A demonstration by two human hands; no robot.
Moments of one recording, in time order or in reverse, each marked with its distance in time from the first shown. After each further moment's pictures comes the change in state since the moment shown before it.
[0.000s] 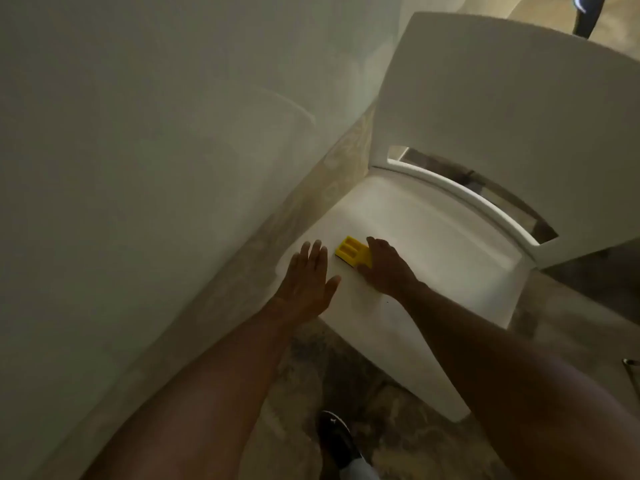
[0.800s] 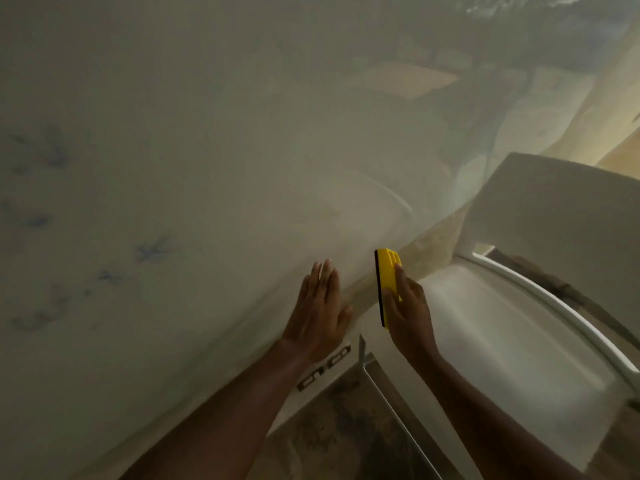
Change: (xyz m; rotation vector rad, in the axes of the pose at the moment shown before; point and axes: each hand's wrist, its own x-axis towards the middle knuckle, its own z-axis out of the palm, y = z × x) left_hand -0.152 -0.047 -0.112 0.005 0.471 -0.141; right_hand -0.096 -0.172 -0.042 0.531 0.322 -0.321
